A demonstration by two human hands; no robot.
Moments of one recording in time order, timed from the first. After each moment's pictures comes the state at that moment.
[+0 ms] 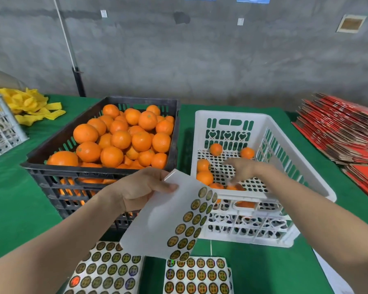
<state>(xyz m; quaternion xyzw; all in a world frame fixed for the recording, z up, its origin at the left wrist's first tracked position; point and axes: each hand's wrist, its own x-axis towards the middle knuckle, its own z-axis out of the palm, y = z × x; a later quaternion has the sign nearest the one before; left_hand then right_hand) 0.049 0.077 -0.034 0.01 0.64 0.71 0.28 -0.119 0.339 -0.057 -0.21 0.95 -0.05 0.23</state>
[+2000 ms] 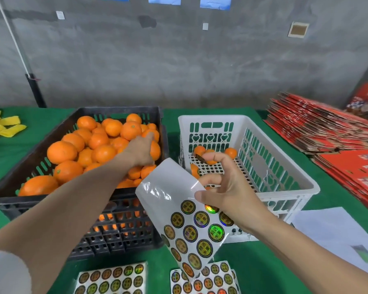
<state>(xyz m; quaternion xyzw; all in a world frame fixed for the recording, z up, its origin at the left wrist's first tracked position) -0.099 0.037 -0.030 0.02 0.99 0.14 -0.06 0.059 0.272 0.006 -0.17 0.74 -0.64 0.06</state>
